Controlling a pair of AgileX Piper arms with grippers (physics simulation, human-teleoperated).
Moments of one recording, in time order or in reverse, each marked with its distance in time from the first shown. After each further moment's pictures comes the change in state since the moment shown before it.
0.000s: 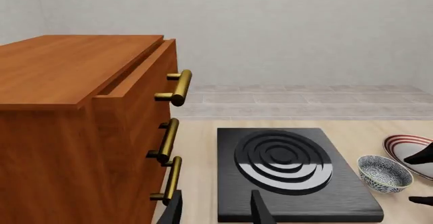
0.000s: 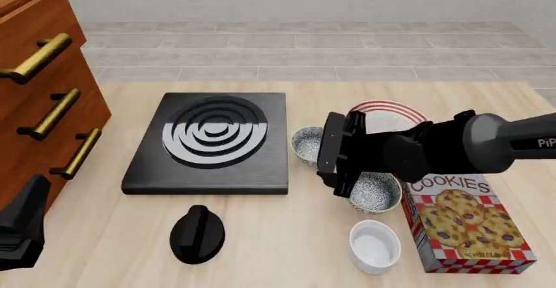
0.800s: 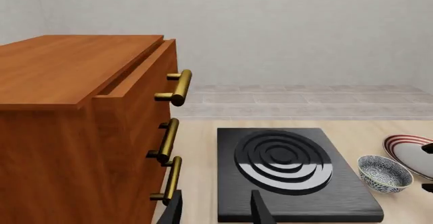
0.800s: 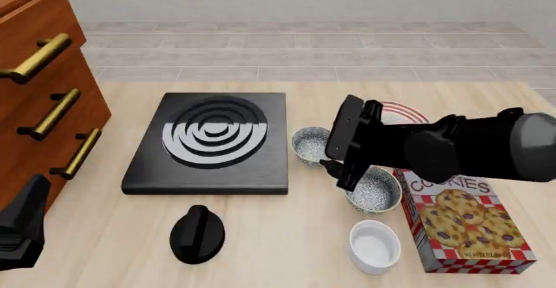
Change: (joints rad) left arm 0.000 0.000 0.000 0.000 0.000; right arm 0.006 -0.149 0.048 0.025 0.134
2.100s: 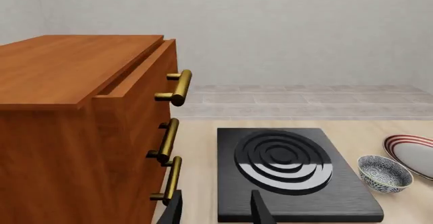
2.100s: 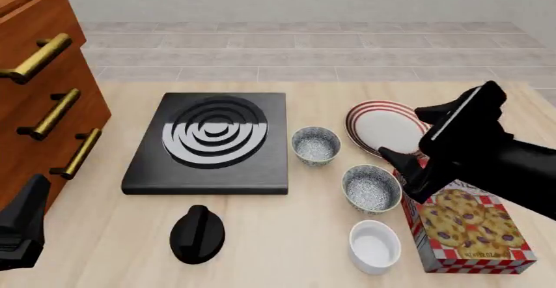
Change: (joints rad) left arm 0.000 0.000 0.000 0.000 0.000; right arm -0.097 -0.607 0.275 0.092 0.278
